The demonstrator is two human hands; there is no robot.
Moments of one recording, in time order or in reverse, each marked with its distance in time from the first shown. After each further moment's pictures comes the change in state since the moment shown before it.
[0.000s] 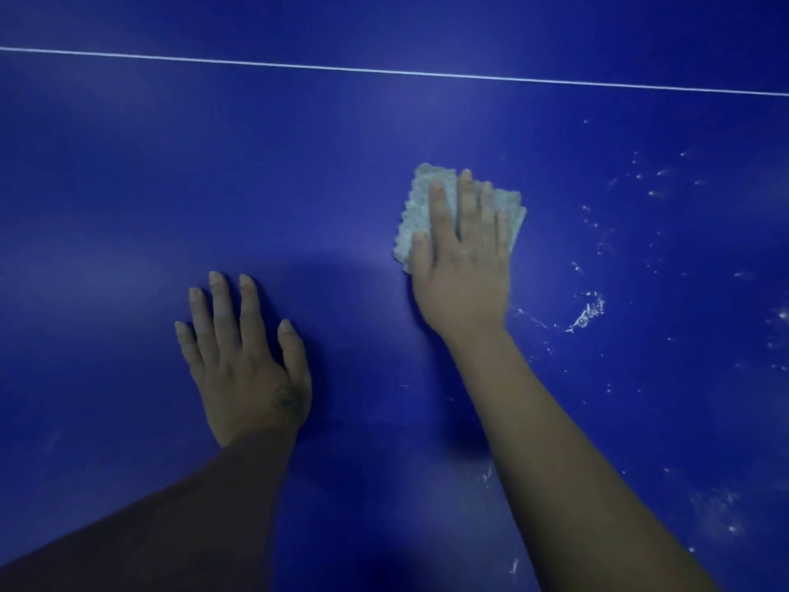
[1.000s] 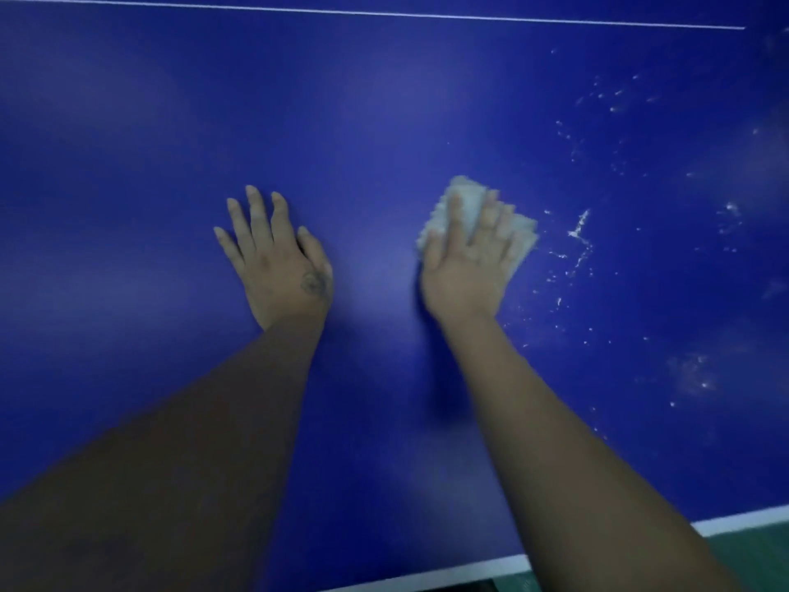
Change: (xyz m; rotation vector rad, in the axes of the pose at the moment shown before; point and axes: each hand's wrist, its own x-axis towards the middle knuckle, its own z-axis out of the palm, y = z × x) left_hand -0.003 -0.006 -0.002 -0.107 0.039 0.064; right_hand -0.129 -0.023 -0.016 0.000 -0.042 0.327
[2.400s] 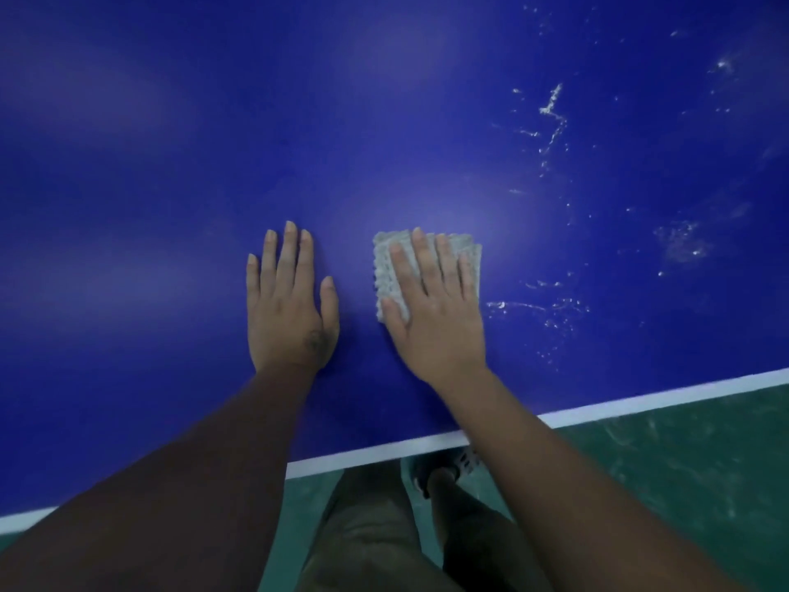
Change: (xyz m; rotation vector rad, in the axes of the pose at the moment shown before) left_hand -0.180 -0.053 -0.041 0.130 -0.132 0.387; right_hand -0.200 0.079 -0.002 -0.028 -0.117 -0.398
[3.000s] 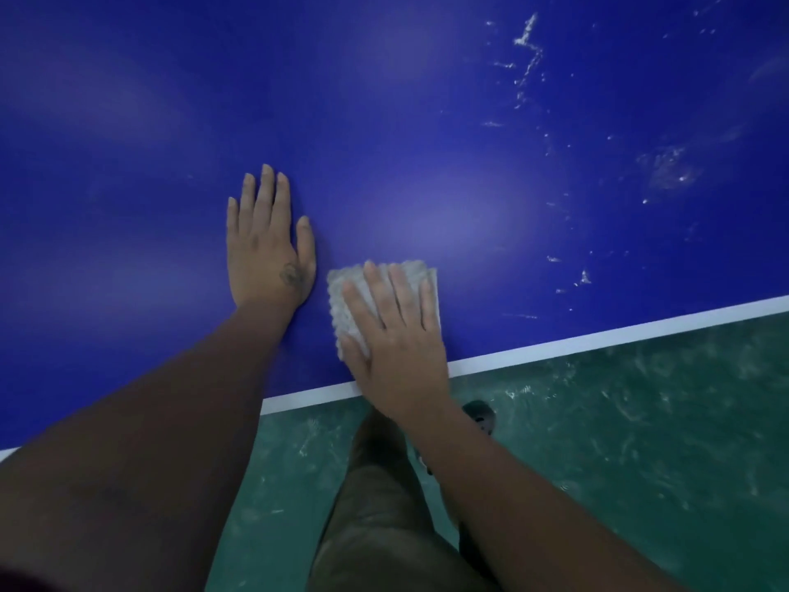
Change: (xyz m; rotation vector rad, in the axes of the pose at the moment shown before) left_hand -0.005 0.004 -0.002 0.029 0.020 0.003; right_hand -0.112 -0.034 0.013 0.087 -0.074 -0.087
